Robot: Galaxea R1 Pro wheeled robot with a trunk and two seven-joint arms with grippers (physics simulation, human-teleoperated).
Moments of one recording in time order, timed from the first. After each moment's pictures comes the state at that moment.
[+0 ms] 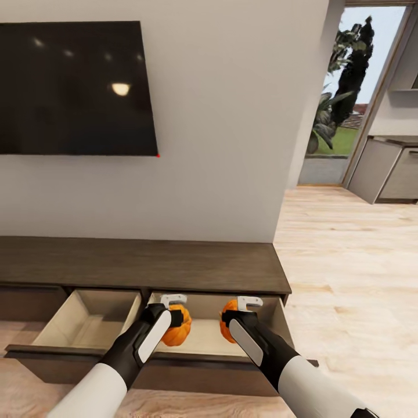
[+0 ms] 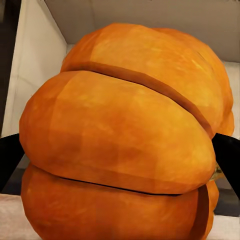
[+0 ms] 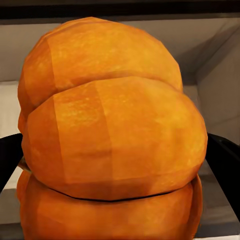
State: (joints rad) left arm -0.62 -0.07 -0.37 -0.88 0.57 0.71 0.52; right arm -0.69 0.11 0.64 -0.70 -0.77 0.42 -0.65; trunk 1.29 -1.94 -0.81
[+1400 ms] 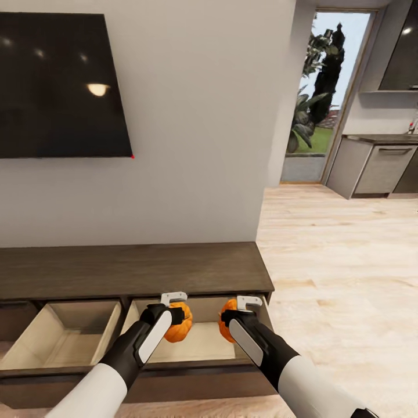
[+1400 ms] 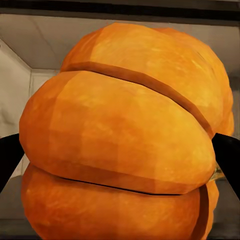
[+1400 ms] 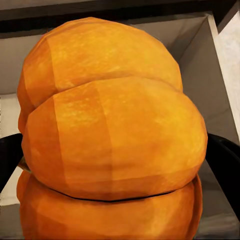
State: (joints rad) left arm -0.62 -0.07 -0.37 -0.88 0.57 0.66 0.50; right arm -0.69 0.11 0.64 -0.70 -0.77 0.41 -0.64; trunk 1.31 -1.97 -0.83
